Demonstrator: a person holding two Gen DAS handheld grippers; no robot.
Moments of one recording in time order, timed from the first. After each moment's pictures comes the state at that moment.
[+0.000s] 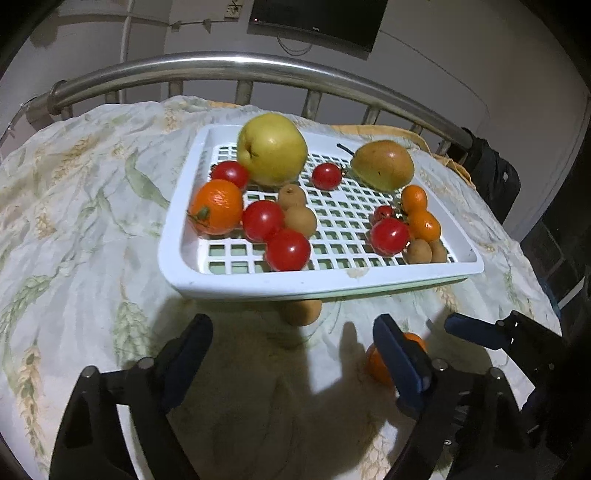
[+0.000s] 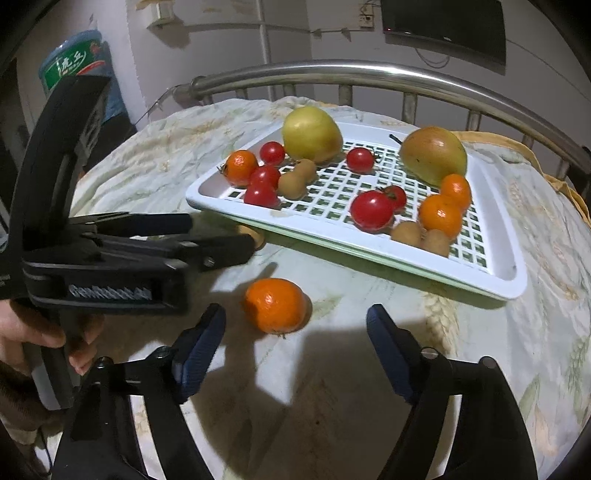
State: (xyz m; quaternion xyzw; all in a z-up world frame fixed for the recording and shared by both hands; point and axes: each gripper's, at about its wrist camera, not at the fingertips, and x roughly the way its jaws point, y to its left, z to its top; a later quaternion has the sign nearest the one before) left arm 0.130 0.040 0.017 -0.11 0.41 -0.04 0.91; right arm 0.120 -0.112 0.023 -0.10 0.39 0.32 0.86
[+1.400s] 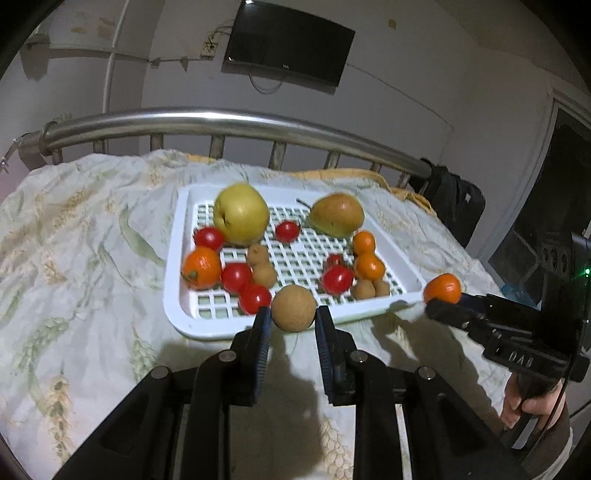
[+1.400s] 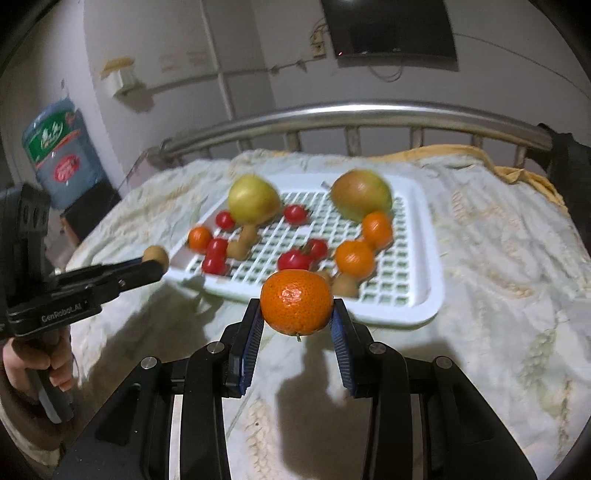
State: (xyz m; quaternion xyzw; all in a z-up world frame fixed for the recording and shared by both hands) left arm 0.098 0.046 0.074 -0.11 0.33 -0.09 0.93; right arm 0.140 -0.183 0.076 -0.01 0.34 0.28 0.90
